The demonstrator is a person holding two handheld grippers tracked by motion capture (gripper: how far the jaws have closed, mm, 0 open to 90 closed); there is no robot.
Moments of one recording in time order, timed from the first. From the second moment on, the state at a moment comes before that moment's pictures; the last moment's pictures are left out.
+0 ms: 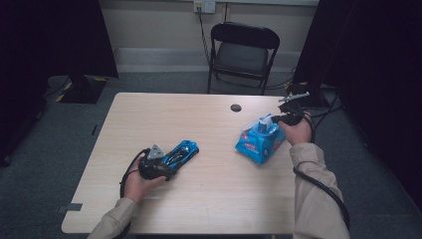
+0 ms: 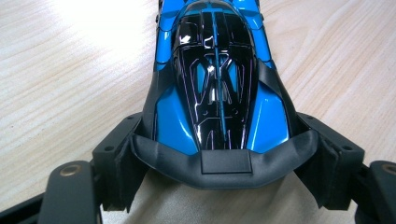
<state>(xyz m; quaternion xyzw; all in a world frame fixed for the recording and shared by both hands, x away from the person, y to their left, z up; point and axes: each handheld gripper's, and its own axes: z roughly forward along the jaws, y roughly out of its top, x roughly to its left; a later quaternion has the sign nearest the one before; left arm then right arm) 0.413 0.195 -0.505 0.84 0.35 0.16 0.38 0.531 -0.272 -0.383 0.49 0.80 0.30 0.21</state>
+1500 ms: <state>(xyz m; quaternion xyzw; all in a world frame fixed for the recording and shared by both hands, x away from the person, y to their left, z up) 0.413 0.195 -0.505 0.84 0.36 0.16 0.38 0.532 -0.278 -0.382 0.52 0.75 0.37 0.16</state>
